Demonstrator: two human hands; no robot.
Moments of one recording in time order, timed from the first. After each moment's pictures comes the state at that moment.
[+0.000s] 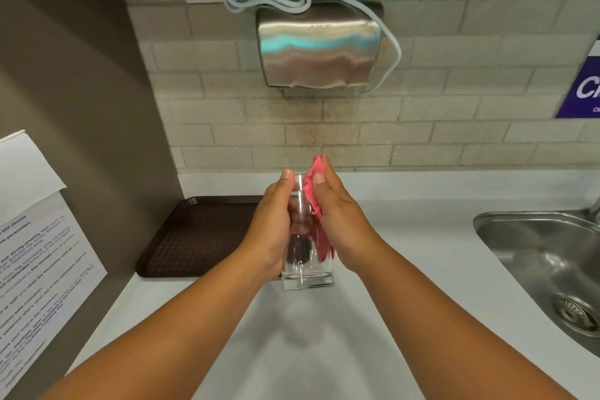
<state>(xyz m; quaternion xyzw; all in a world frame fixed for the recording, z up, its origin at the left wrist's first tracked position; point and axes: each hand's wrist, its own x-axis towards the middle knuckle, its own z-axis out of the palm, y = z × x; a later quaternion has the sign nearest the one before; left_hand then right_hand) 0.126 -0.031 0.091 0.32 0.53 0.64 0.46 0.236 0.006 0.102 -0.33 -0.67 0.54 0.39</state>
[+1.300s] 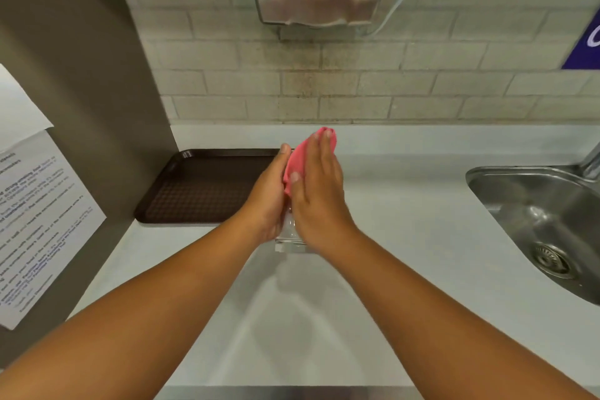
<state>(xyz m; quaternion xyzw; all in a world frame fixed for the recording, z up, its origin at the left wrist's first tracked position) 0.122 -0.037 0.042 0.33 0.50 0.60 0.53 0.225 -0.042 0.058 -0.43 -0.80 0.23 0.34</state>
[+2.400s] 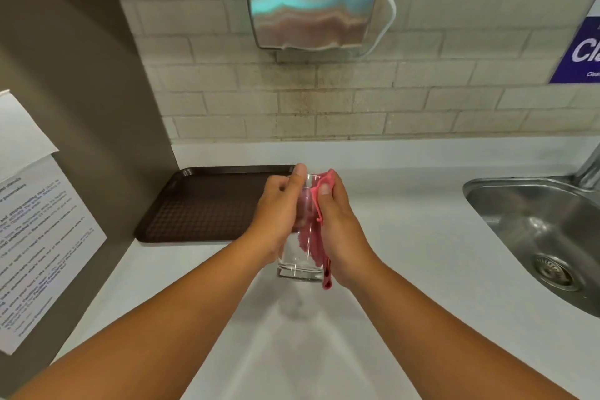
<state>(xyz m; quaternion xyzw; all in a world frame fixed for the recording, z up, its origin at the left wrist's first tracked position) 0.137 -0.047 0.049 0.40 0.60 0.57 0.40 0.253 -0.039 0.039 -0.36 -0.59 0.58 0.43</state>
